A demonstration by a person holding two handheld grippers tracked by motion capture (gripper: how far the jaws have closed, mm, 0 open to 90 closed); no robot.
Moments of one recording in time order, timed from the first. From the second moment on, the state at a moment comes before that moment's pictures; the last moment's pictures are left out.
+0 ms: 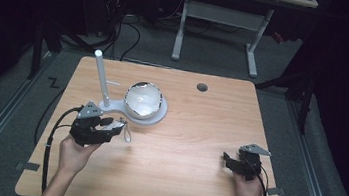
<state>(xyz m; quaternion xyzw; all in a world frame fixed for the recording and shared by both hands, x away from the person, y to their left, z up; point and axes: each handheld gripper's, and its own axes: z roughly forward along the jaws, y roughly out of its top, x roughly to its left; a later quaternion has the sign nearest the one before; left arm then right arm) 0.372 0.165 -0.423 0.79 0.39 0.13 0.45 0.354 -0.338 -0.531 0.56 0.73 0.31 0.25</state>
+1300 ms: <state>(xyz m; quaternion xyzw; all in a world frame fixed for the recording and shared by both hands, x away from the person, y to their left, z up) 0.421 0.151 -0.369 0.77 0.40 0.15 0.47 0.354 -0.338 -0.531 0.56 0.73 0.31 0.25</state>
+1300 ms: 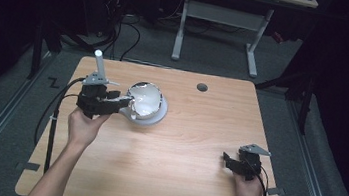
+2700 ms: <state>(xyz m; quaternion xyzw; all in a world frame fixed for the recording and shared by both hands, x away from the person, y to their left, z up) 0.468 0.113 -0.387 0.79 0.41 0.17 0.43 0.354 -0.337 -0.531 0.56 0.73 0.31 0.25</state>
